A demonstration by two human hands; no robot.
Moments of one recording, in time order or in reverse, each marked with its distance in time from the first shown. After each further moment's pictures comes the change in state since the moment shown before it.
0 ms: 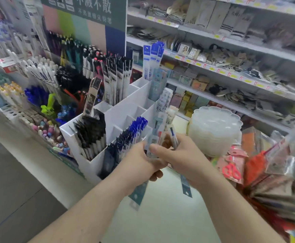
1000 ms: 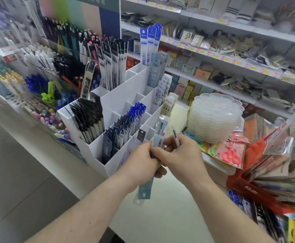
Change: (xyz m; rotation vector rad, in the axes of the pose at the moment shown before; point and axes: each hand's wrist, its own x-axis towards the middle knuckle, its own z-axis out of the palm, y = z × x) left_hand -0.004 -0.039 0.025 0.043 -0.037 0.013; right_hand -0.018 0.051 0.009 -0.161 0.372 0.035
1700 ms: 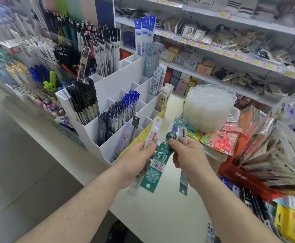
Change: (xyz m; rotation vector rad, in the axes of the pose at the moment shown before) left_hand -0.026 -0.025 0.025 -0.184 0.039 -0.177; right_hand -0.021 0.043 -0.038 0.296 -0.102 0.166
